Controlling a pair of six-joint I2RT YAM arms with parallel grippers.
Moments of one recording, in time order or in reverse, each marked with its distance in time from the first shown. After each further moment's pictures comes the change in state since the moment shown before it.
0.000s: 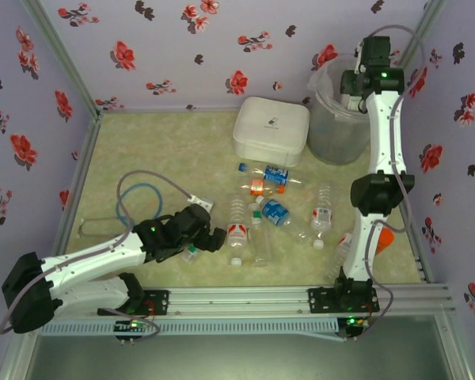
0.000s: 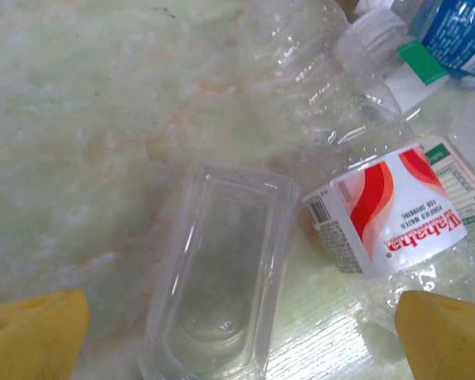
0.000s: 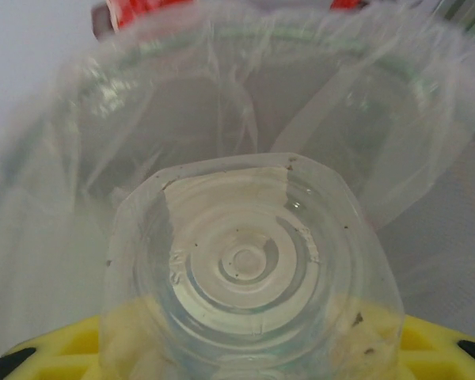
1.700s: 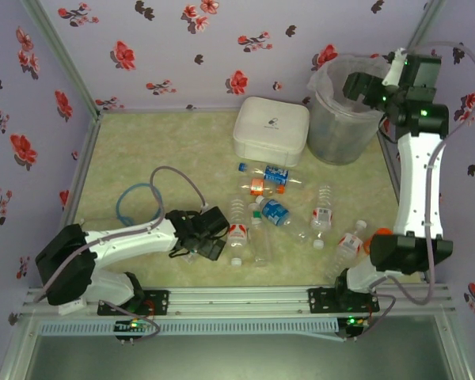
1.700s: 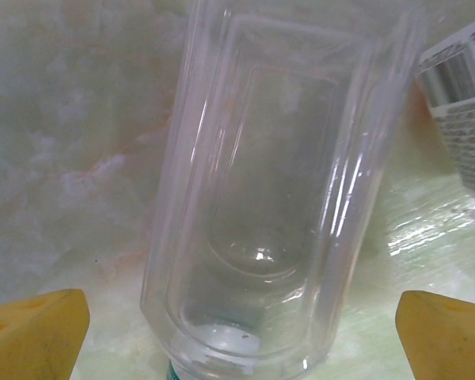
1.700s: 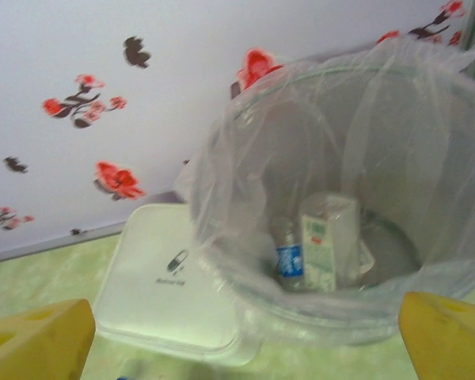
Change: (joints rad) left arm -0.019 0.307 0.135 -0.255 -0.004 -0.033; right arm -0.085 -0.682 -0.673 0.257 -0.358 0.214
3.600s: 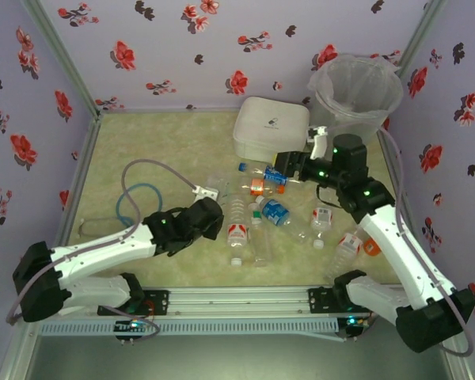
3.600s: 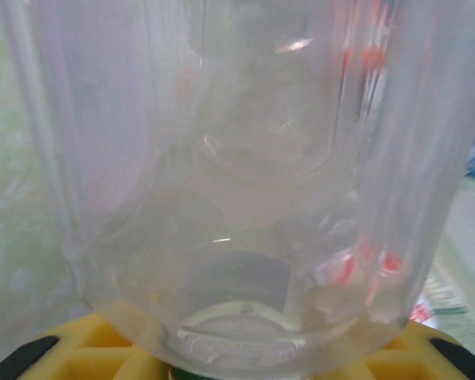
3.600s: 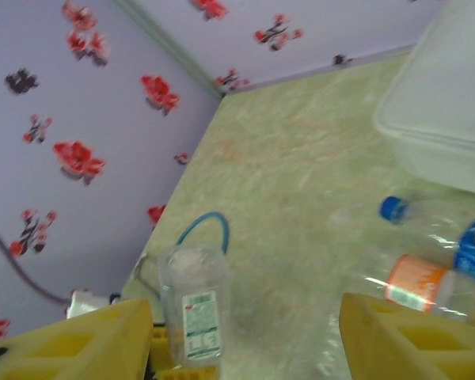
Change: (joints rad) left arm -0.010 -0.217 -0.012 0.285 -0.123 -0.055; right arm 0.511 -0.478 -0.894 0.529 -0.252 0.297
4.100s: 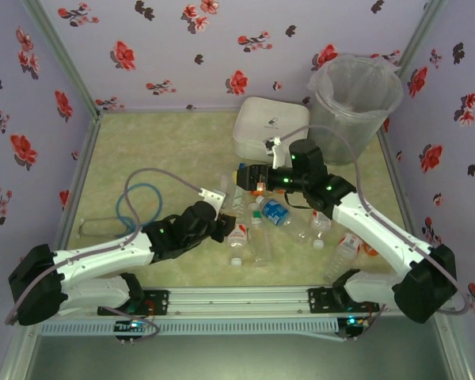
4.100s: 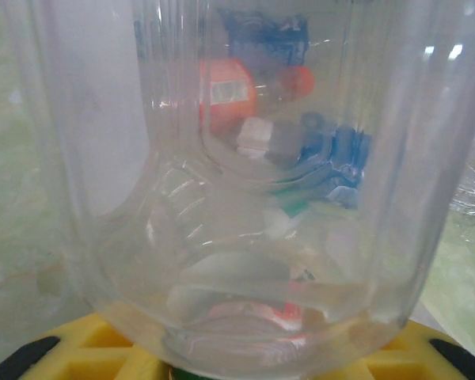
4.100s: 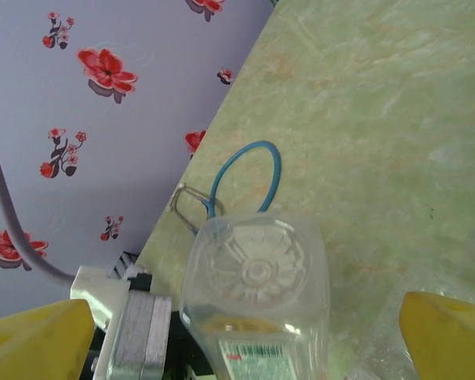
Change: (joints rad) left arm 0.000 -0.027 -0.150 0.369 0.155 0.106; right arm 0.219 0.200 -0.021 0.138 -0.010 0.044
